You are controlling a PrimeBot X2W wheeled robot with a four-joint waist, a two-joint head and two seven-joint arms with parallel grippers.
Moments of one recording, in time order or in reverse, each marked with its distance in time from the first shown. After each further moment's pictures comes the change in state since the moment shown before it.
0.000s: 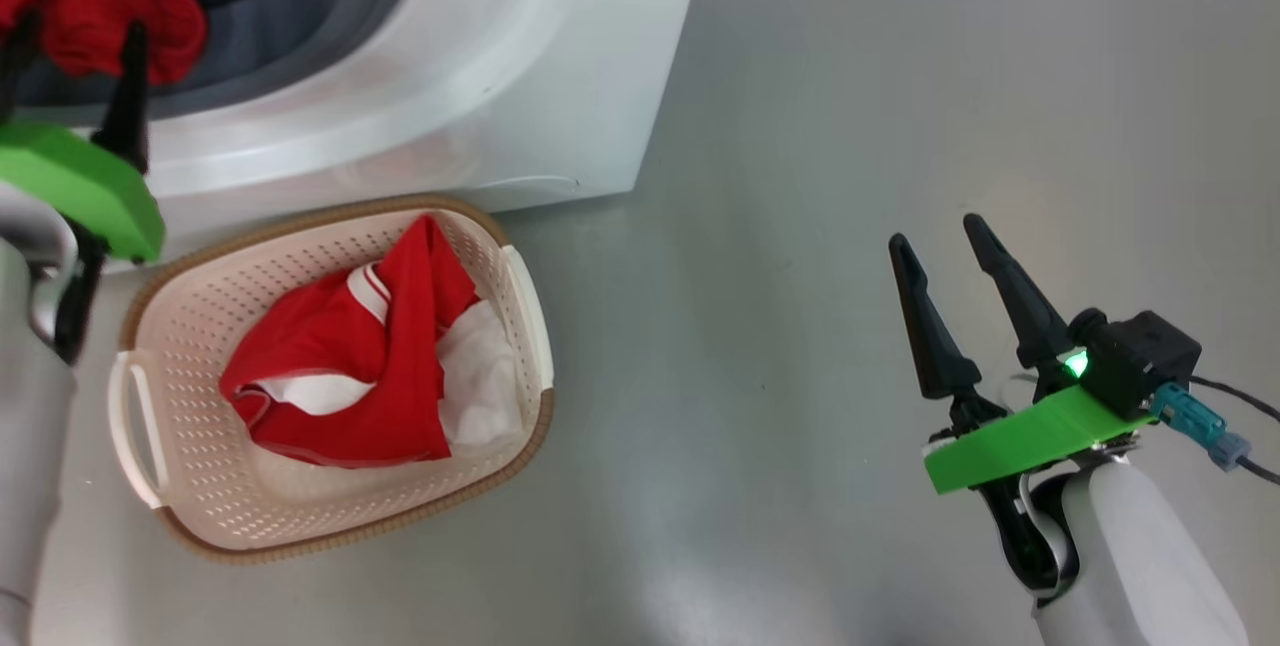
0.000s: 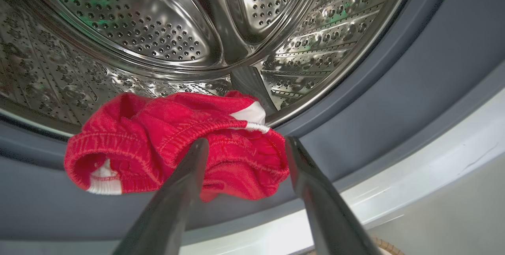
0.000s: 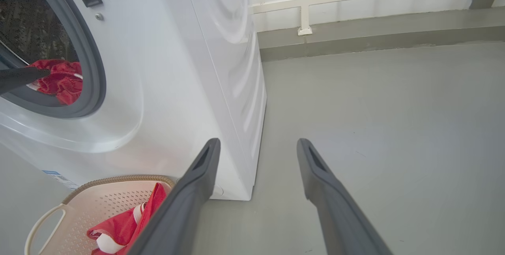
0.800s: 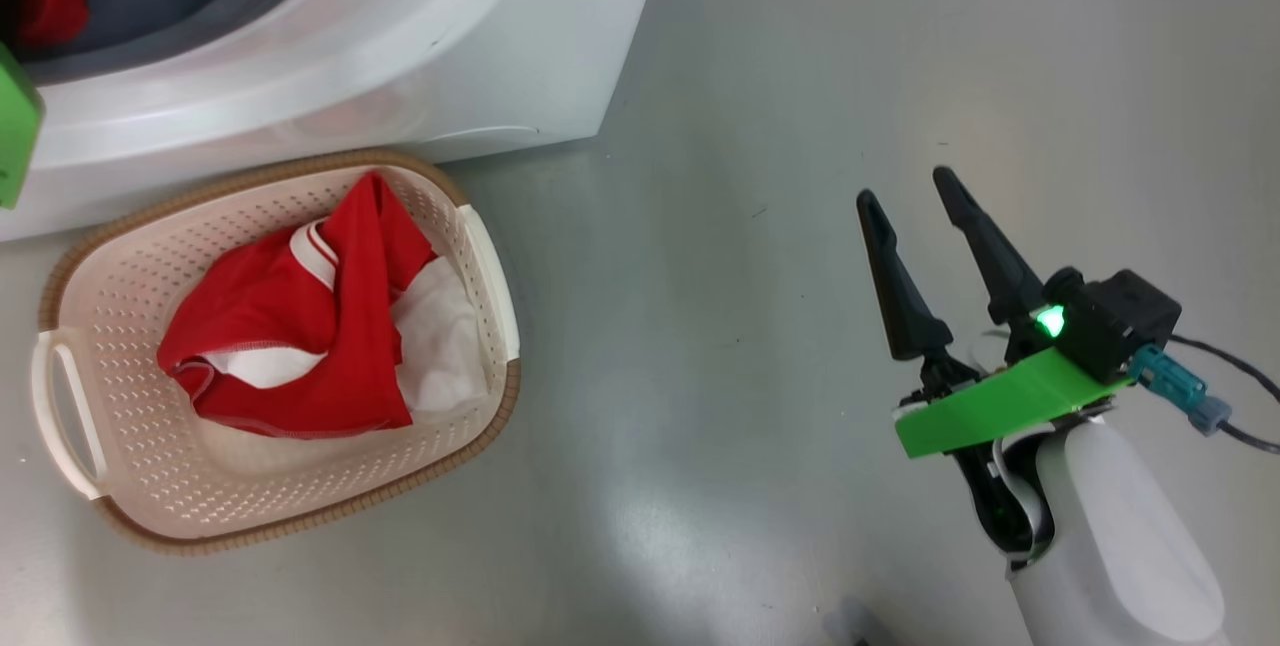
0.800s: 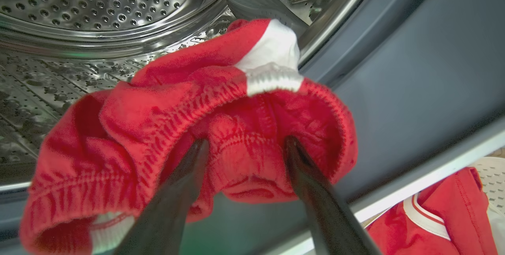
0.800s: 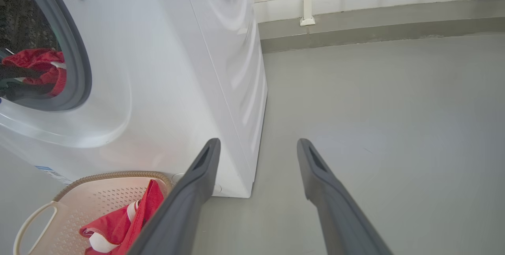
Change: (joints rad) left arm -0.343 0.083 -0.326 0.339 0.247 0.000 0.094; right arm -0.064 0.026 0.030 -0.004 -0.007 0.000 0.000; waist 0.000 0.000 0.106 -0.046
